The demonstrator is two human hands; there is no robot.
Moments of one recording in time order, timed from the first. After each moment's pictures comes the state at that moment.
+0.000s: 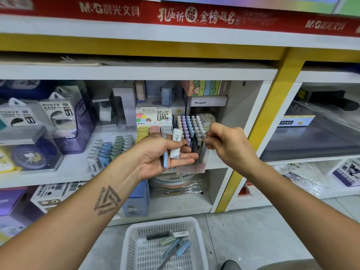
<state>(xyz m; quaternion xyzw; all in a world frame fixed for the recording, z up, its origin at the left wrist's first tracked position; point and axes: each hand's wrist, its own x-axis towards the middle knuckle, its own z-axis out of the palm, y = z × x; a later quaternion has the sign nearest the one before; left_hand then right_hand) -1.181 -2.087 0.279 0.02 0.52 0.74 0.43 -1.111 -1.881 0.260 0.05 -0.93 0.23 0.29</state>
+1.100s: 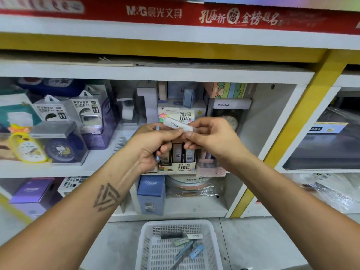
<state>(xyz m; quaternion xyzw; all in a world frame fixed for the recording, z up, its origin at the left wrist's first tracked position) -1.205 -2.137 0.285 0.07 0.61 0.75 0.23 -1.147 -1.974 0.291 -0.02 -0.76 0.65 0.08</state>
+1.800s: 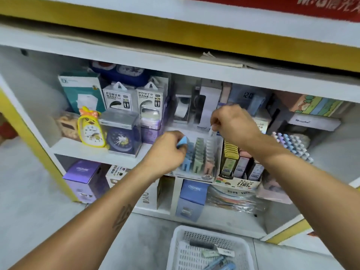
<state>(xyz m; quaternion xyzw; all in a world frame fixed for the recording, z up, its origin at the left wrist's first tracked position) -1.265 -2.261 0.236 0.16 0.89 0.43 -0.01 -1.291 -2.059 0.291 0.08 -0.99 0.01 0.14</state>
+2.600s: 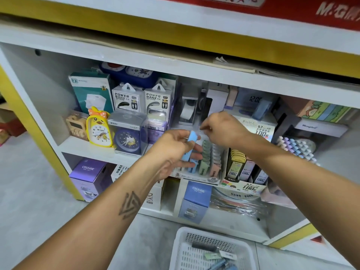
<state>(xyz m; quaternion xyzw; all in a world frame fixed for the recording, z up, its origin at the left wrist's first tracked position) -1.260 -2.263 0.253 0.01 0.67 0.72 0.19 -1.309 -2.092 0.283 0.09 -0.99 0.06 0.03</state>
